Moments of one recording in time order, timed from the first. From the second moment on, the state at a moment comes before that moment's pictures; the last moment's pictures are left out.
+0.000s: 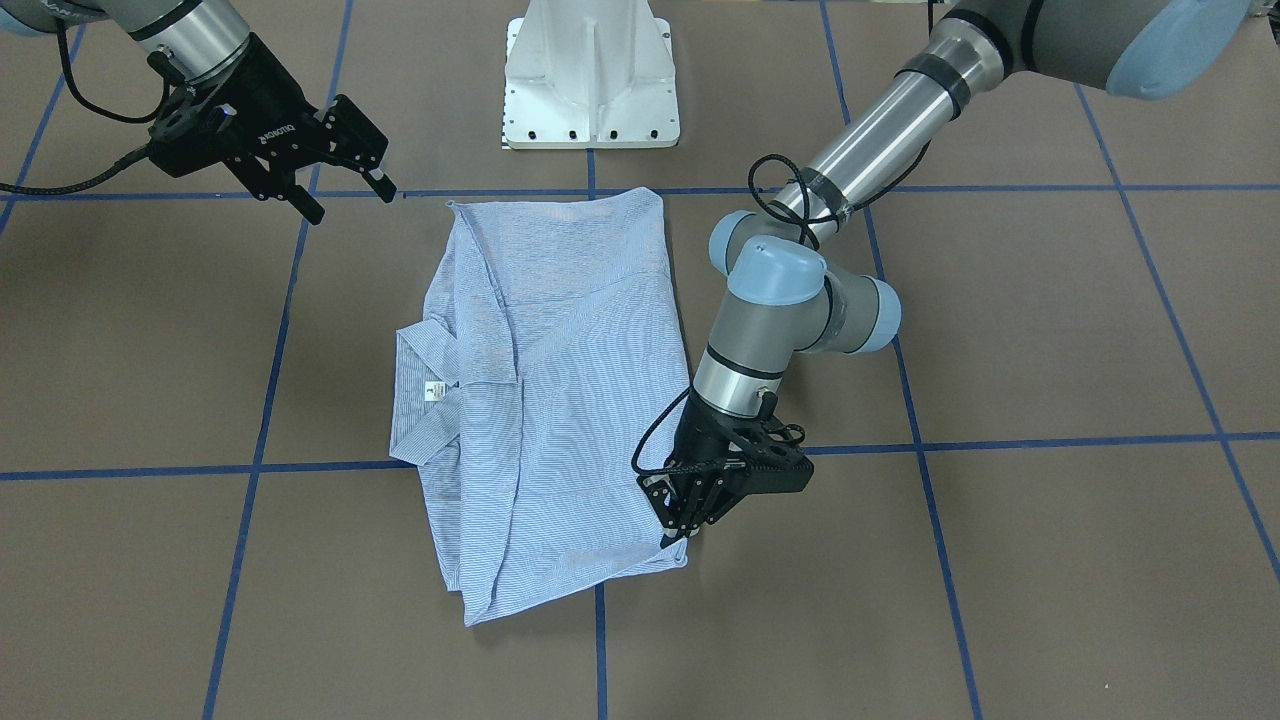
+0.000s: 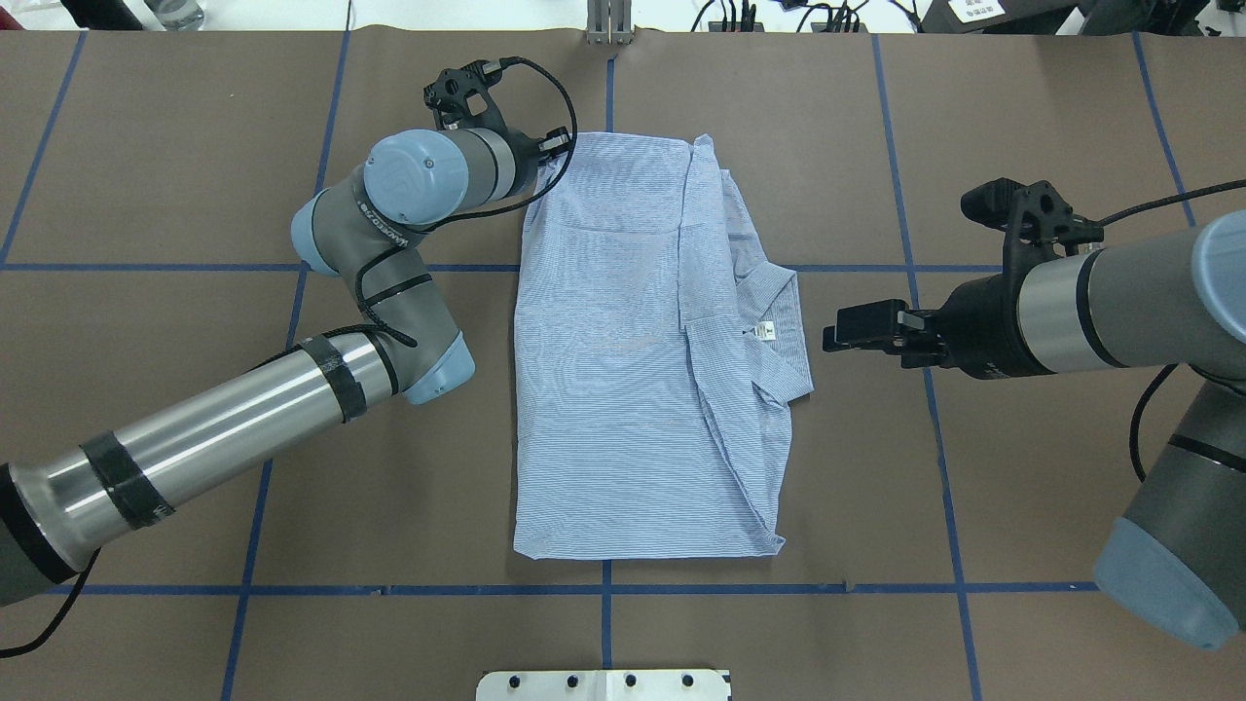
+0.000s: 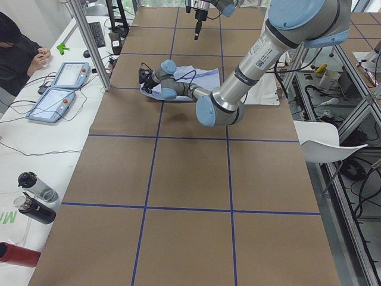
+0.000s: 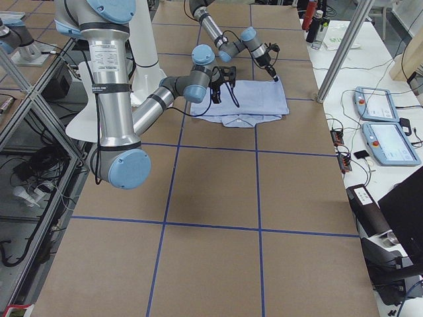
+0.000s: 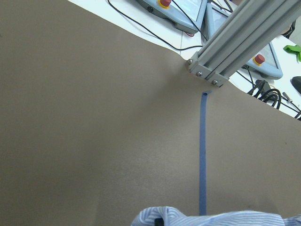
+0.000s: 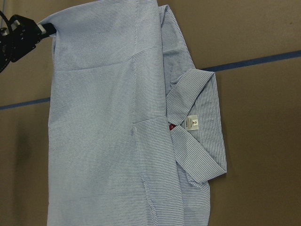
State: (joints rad) left arm -0.68 -2.46 -0.96 -2.57 -1.51 -1.47; right arm 0.69 -1.47 2.17 -1.11 1.98 1.34
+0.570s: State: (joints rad) left arm -0.69 -2.49 -0.90 -2.61 -1.48 -1.46; right arm 0.69 -1.46 2.16 -1.11 1.98 1.34
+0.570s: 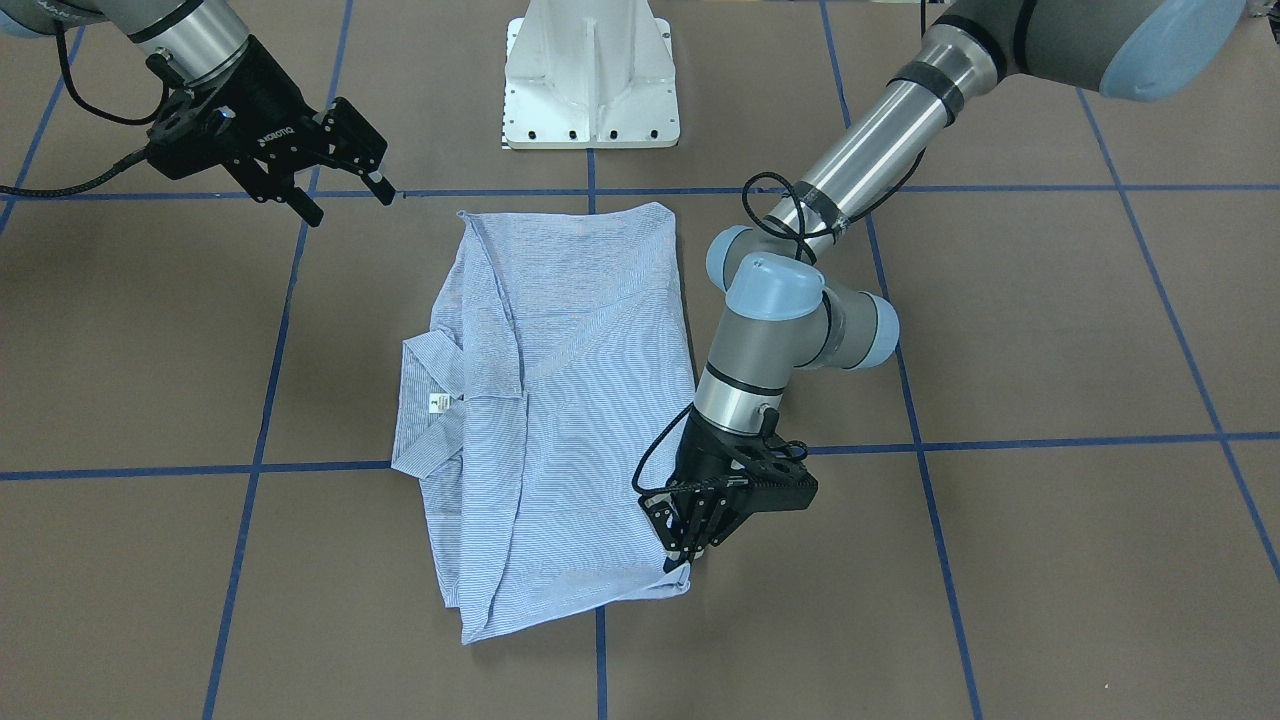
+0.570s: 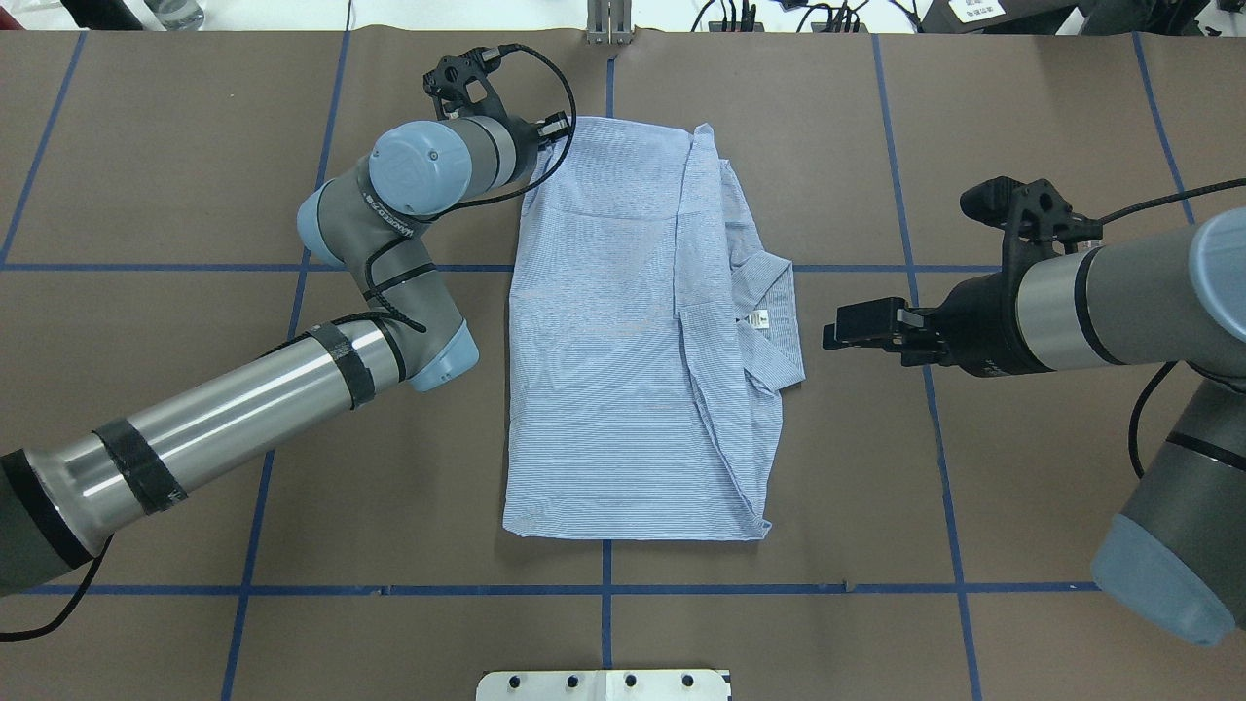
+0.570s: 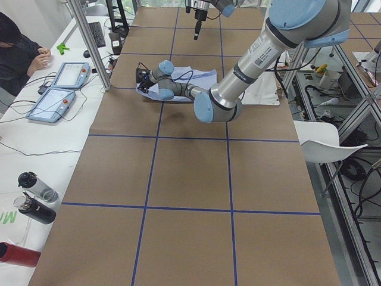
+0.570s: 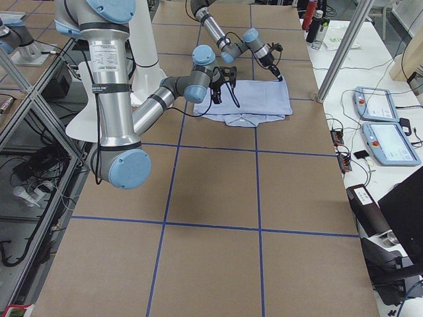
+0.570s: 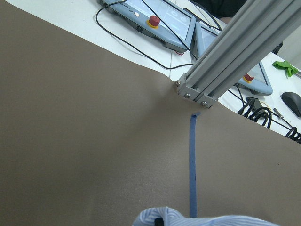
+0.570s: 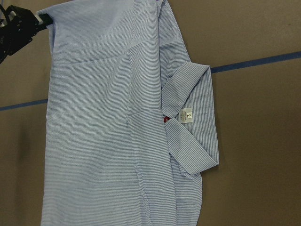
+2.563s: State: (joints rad) left arm -0.81 -2.02 -1.76 -2.08 -1.97 -1.28; right arm 0.55 -0.88 1.55 -1.54 1.72 0.88
